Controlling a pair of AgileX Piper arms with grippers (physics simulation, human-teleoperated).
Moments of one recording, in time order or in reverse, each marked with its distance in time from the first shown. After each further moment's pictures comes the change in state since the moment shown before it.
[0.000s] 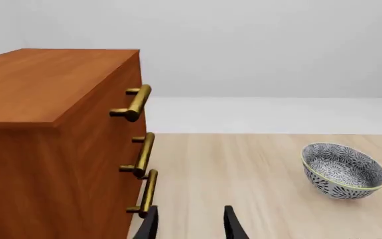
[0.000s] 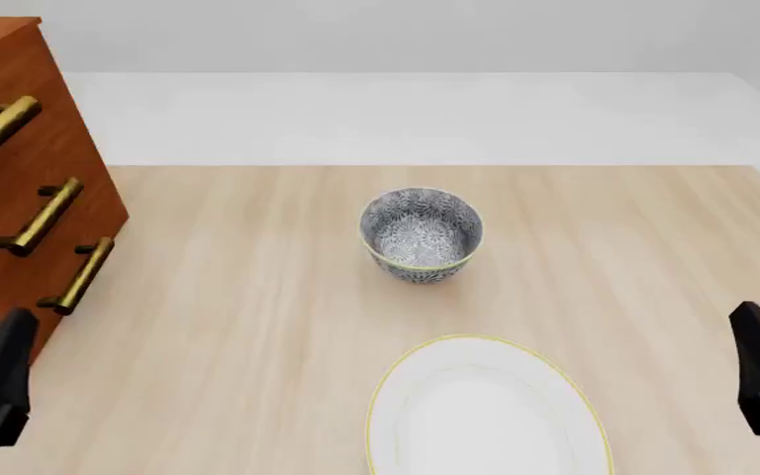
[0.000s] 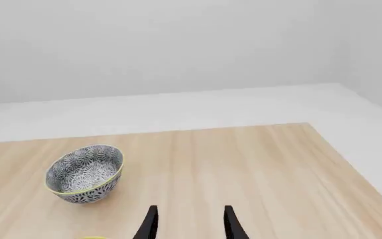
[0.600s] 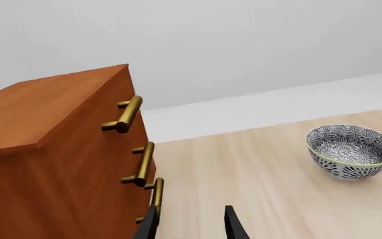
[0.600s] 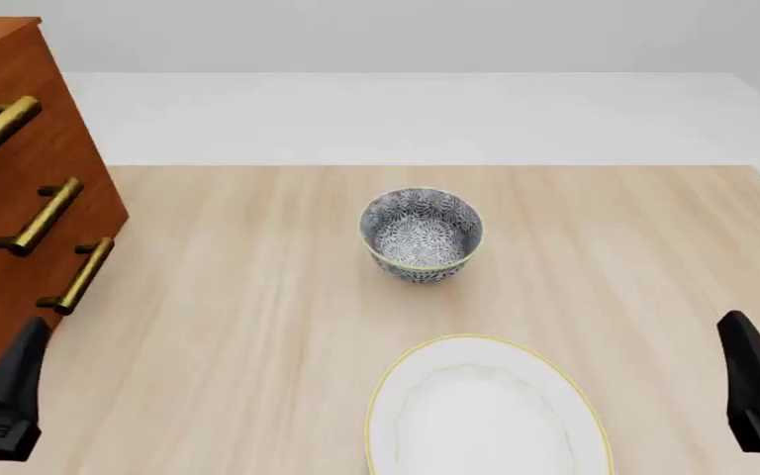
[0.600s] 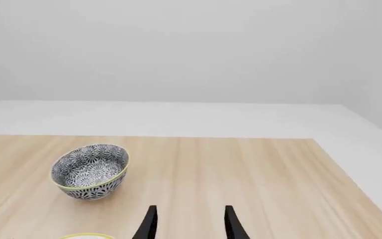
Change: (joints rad) left arm -0.040 -0.026 0.025 -0.024 0.166; right arm 0.048 -0.050 0.049 -0.050 -0.064
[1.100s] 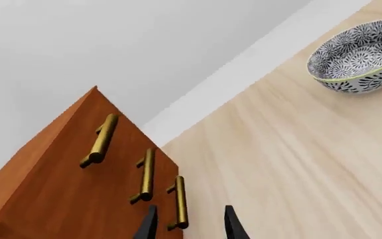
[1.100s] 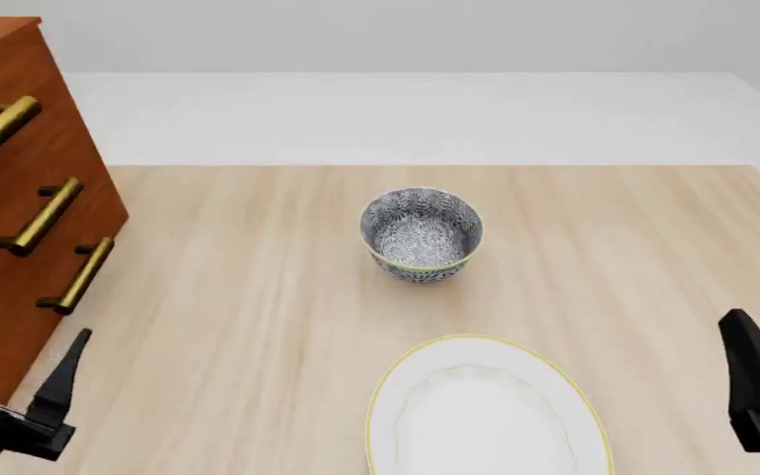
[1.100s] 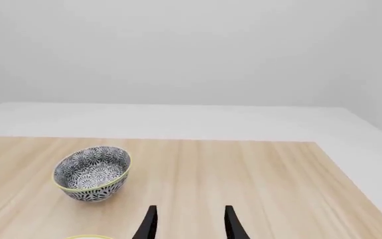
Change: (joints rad) left arm -0.060 0.258 0.001 -0.134 0.474; right arm 0.008 -0.005 -0.006 -0.001 -0.001
